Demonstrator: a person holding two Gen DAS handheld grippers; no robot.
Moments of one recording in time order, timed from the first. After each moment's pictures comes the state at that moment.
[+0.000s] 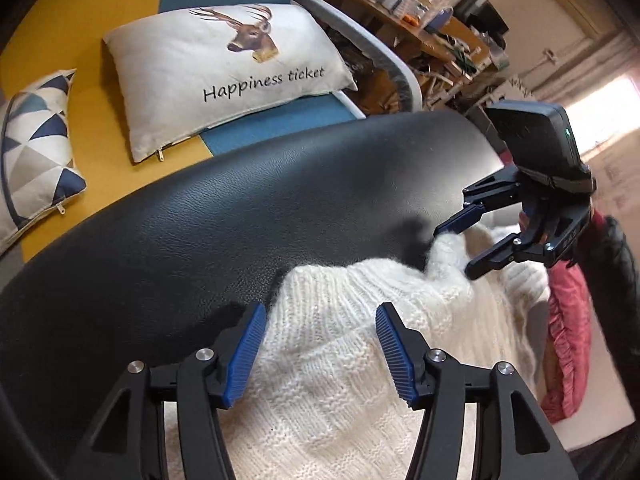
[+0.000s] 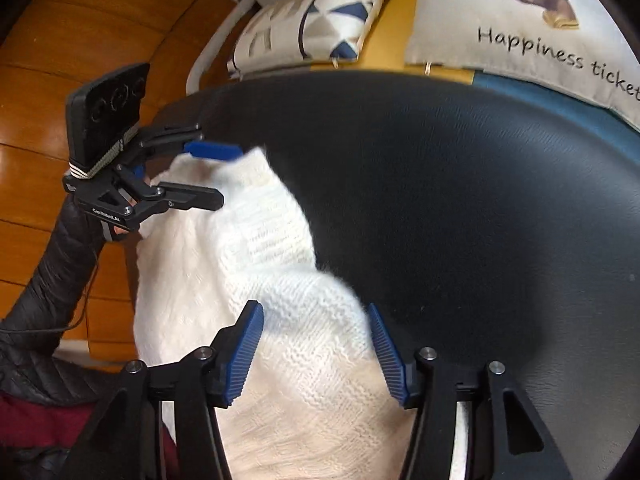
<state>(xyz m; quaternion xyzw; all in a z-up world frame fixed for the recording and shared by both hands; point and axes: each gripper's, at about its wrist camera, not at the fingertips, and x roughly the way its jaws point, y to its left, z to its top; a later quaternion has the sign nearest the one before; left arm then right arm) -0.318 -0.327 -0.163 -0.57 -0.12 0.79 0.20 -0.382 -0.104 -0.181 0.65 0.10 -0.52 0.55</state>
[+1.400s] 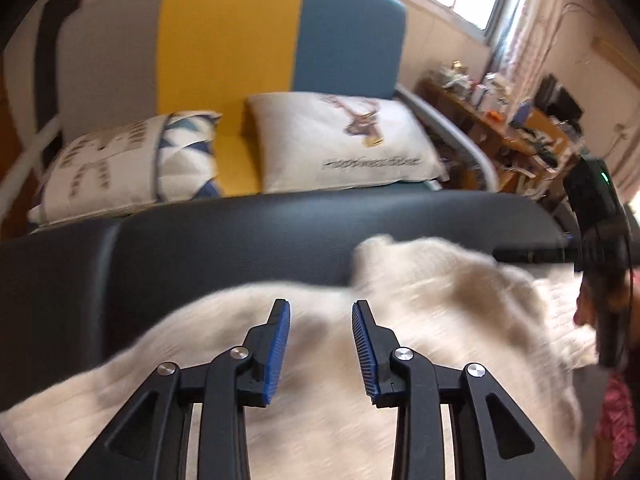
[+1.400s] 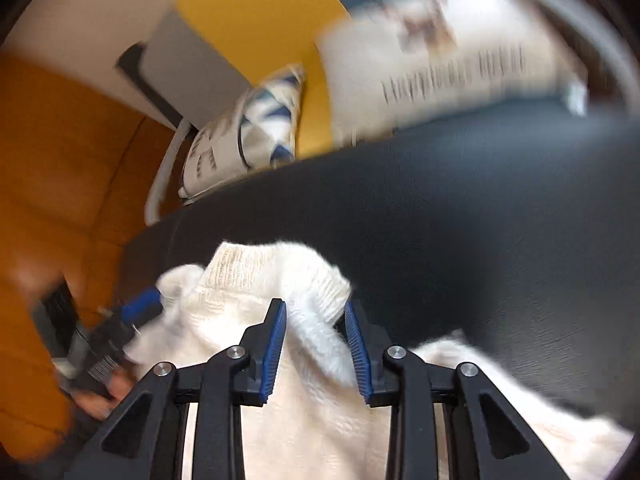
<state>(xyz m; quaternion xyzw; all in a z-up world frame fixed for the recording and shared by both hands) -0.180 -0.343 -0.131 -0.44 -0.13 0.89 -0.04 -0.379 -0.085 -0.177 0.64 -0.13 -0.64 0.41</state>
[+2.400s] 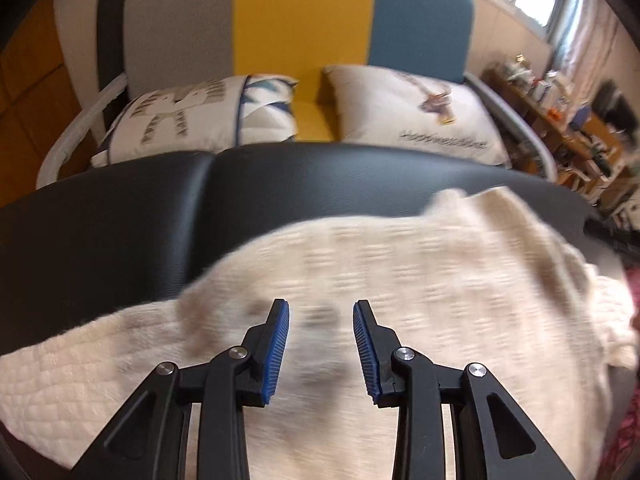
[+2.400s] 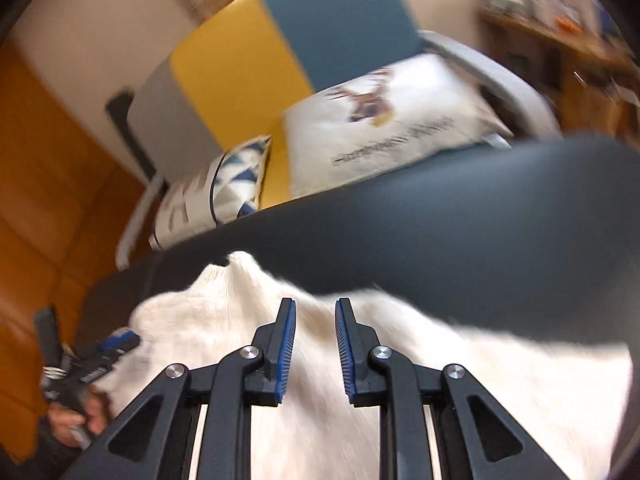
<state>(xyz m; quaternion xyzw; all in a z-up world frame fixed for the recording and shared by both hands) -0.136 -0.354 -0.142 -0.47 -0.14 0.86 -0.12 -0.296 0.028 -0.102 0.50 -0.14 -0.80 0.32</state>
